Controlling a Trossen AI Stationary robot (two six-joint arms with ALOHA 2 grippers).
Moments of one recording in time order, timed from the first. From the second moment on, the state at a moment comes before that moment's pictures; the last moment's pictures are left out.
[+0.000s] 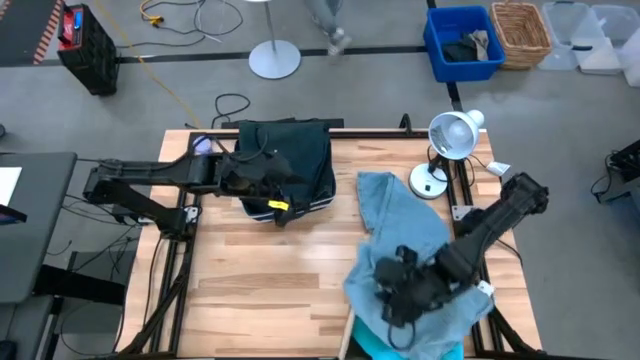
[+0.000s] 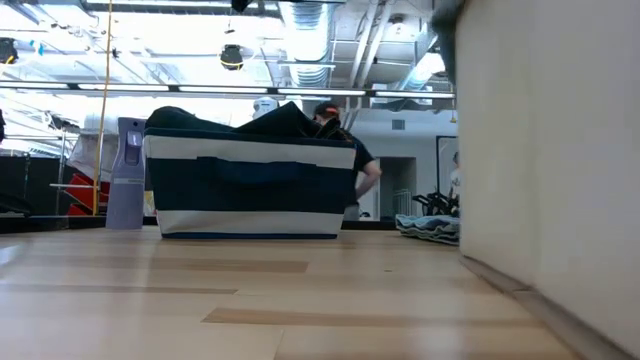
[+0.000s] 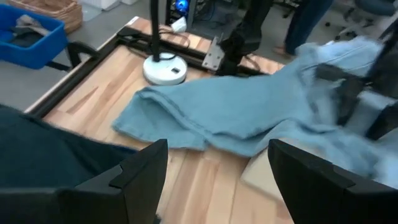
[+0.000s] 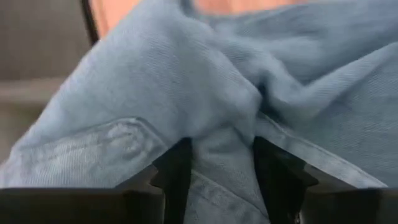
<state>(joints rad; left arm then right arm) -0.03 1.32 1.39 -0.51 -0.20 -0.29 0.73 1.61 1.52 -1.02 0.27 1.02</state>
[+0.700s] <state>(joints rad) -0.03 1.30 1.39 -0.55 -0.33 -0.38 0.71 1.82 1.42 -1.03 0.02 0.73</state>
